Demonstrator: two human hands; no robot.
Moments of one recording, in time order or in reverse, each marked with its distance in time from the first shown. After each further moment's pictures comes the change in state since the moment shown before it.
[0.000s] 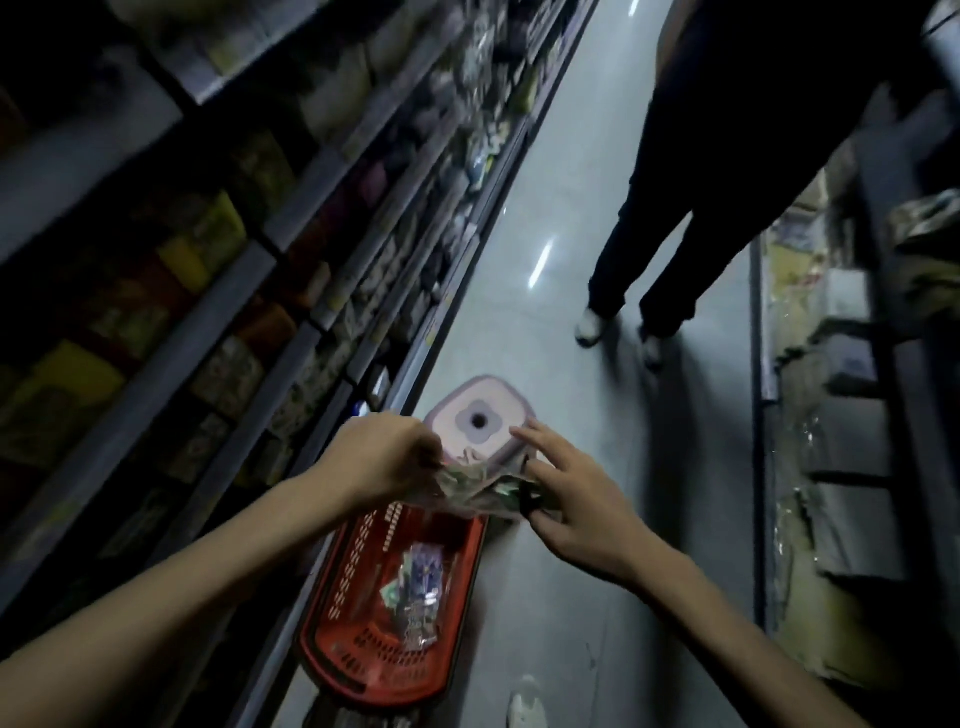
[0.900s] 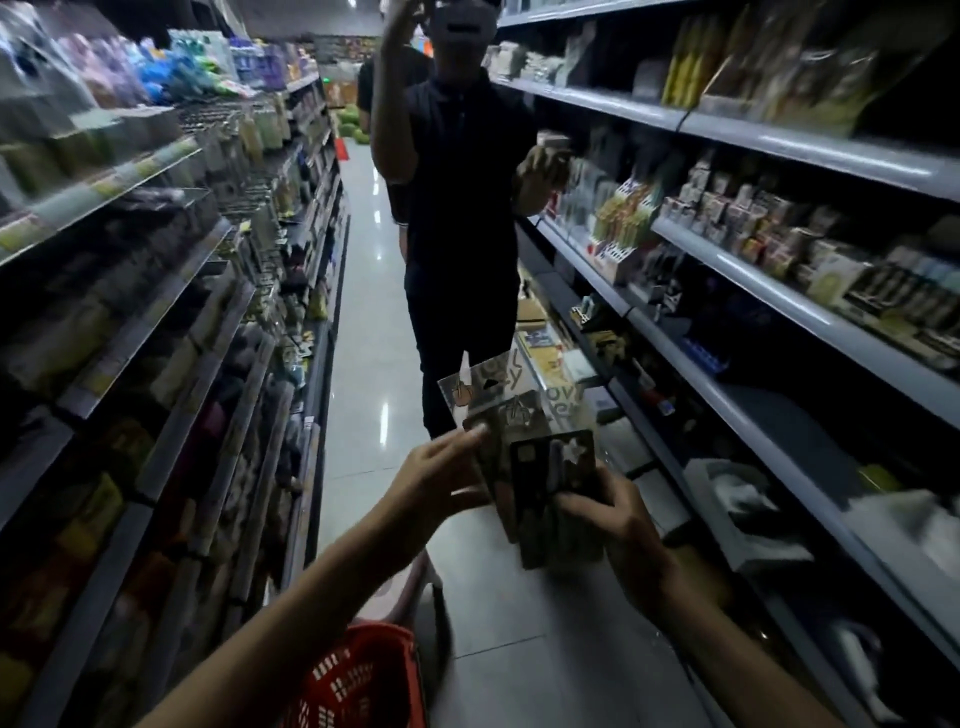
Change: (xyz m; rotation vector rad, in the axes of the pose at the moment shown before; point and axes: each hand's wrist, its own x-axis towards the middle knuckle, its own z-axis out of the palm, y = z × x) left_hand -0.090 0.198 -0.172 -1.462 -0.291 0.343; right_hand -0.170 -0.207 -0.188 0.910 0.877 0.524
